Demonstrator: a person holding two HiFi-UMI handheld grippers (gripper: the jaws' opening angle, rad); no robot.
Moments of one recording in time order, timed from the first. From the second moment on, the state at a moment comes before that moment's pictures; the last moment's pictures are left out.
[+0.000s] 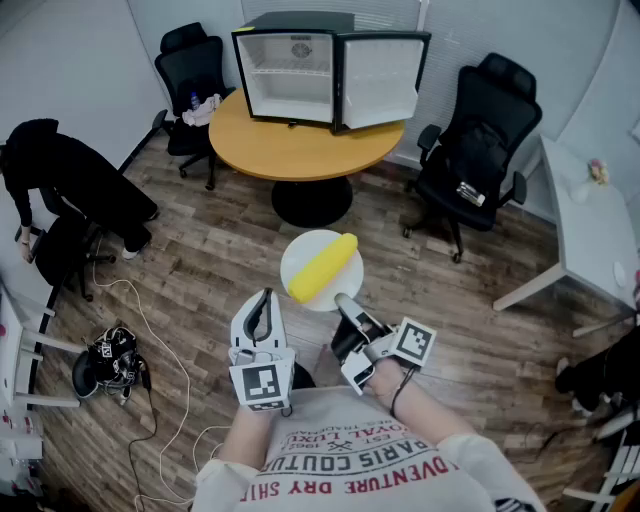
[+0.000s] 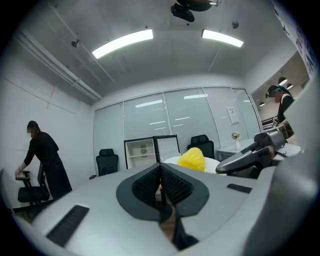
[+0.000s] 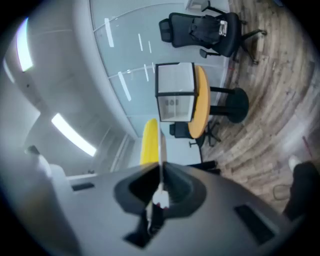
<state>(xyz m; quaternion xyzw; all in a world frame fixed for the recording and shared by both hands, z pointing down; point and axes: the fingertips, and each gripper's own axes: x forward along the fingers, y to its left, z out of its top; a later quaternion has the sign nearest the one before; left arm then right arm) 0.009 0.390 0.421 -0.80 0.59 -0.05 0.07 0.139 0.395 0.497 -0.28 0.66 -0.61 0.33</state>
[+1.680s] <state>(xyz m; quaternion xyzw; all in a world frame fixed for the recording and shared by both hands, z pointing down) -0.128 0.173 0.430 -0.85 0.53 -0.05 0.04 0.005 0.190 0.503 -0.34 0.64 -0.60 0.34</state>
